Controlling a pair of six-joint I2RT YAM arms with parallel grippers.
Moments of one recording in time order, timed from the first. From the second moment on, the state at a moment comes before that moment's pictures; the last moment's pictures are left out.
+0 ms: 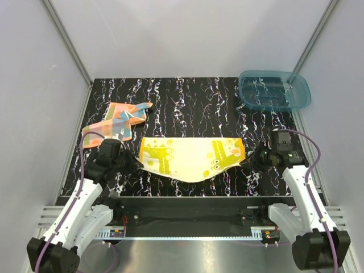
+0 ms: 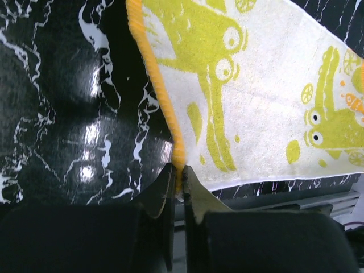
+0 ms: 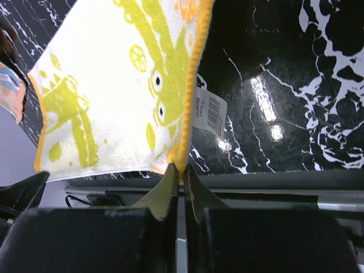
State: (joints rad) left arm -0.26 0.73 0.58 -0.71 0.18 -0.74; right arm 0.05 0.89 0.73 -0.87 -0.33 0.76
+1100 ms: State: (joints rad) left arm -0.21 1.44 1.08 -0.84 0.13 -0.52; right arm 0.04 1.39 1.03 -0.79 -0.25 0.65
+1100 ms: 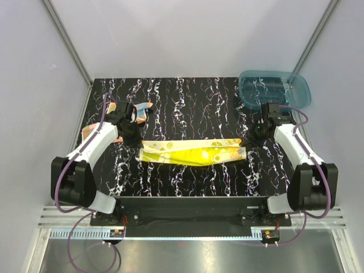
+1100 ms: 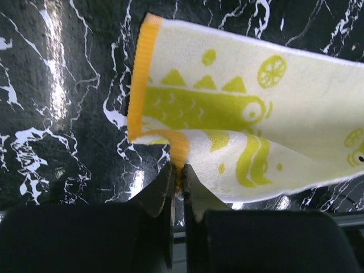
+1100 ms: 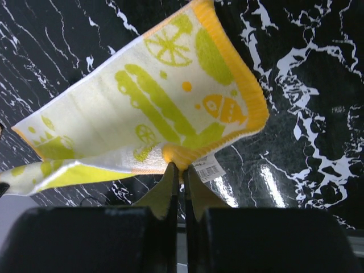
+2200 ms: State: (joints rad) left arm -0.12 1.84 1.36 -0.83 0.11 -0.43; right arm 0.03 1.76 1.24 -0.73 -0.18 0.59
